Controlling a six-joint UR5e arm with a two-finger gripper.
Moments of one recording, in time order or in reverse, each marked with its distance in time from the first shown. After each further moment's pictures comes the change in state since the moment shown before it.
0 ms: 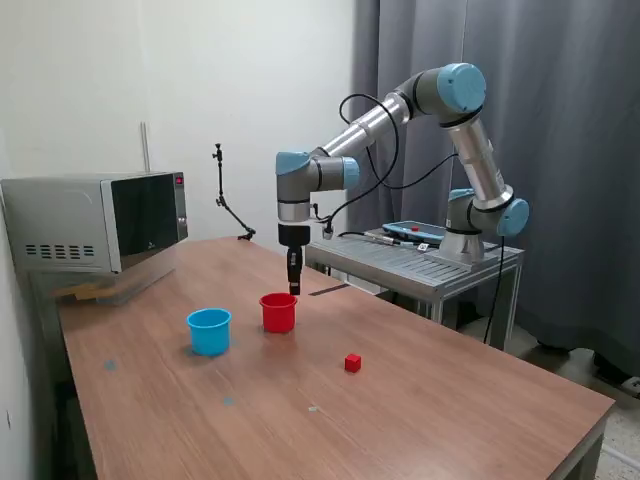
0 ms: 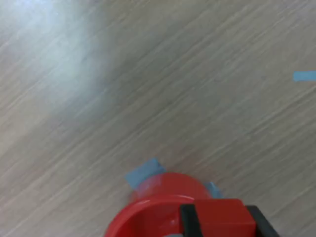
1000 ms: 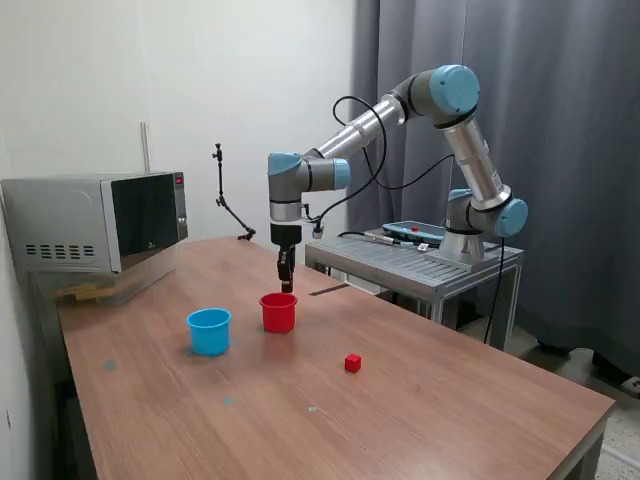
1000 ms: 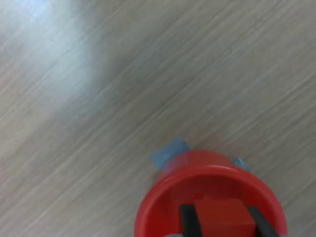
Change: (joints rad) arm -0.041 0.014 -0.012 -0.003 -0.001 0.013
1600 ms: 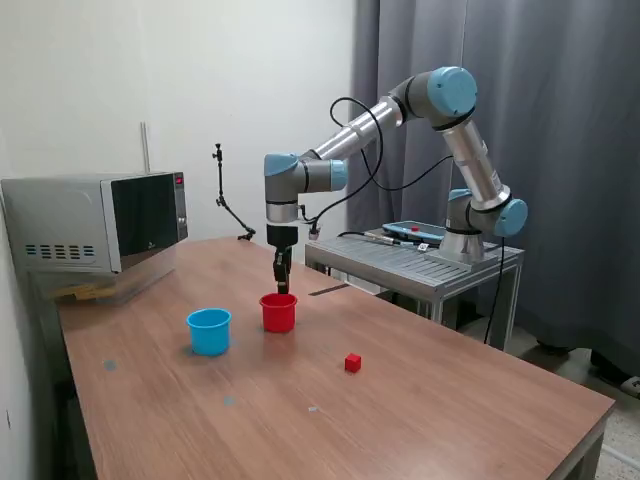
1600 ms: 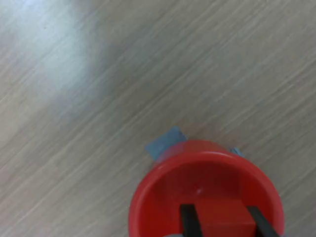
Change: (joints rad) arm -0.002 0.019 -0.026 0.000 0.002 -0.004
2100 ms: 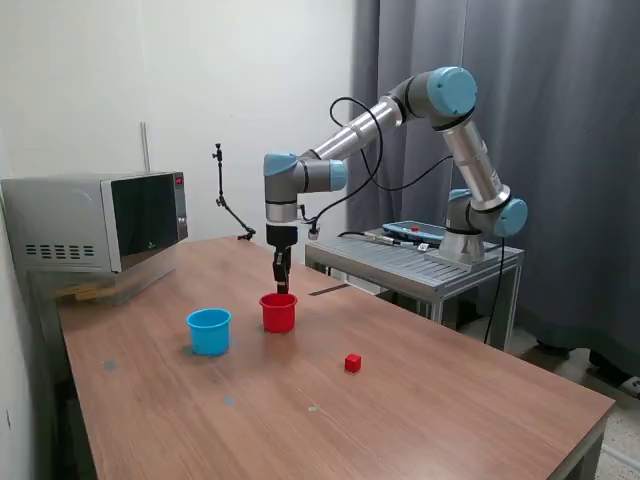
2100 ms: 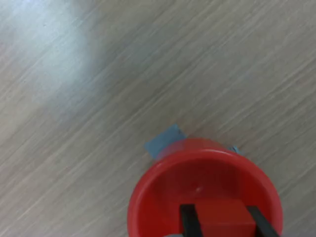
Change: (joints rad) arm 0.000 0.001 -0.003 0.001 0.000 -0.004
